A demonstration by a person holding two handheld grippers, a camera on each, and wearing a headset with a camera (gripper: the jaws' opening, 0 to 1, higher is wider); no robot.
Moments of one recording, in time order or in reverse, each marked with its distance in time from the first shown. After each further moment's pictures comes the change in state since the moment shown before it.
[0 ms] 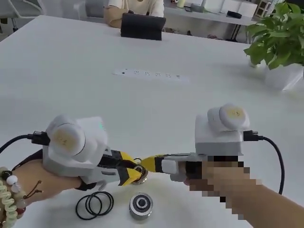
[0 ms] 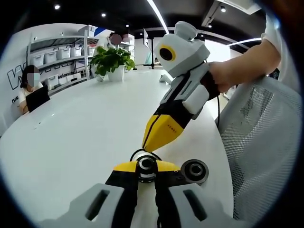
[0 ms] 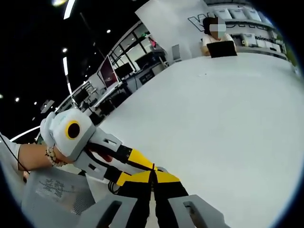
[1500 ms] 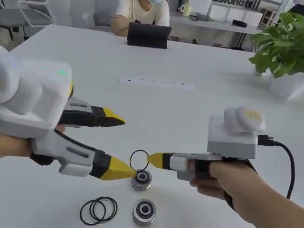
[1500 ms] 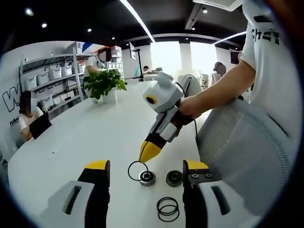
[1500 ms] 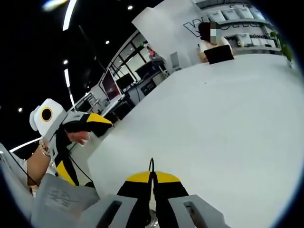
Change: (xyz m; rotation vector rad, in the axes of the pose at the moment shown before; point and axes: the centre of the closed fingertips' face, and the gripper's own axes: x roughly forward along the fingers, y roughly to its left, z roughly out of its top) left arm -0.098 -0.007 0.074 0.125 -0.077 -0.052; right arm -0.015 0.011 0.025 0.053 -0.098 0.041
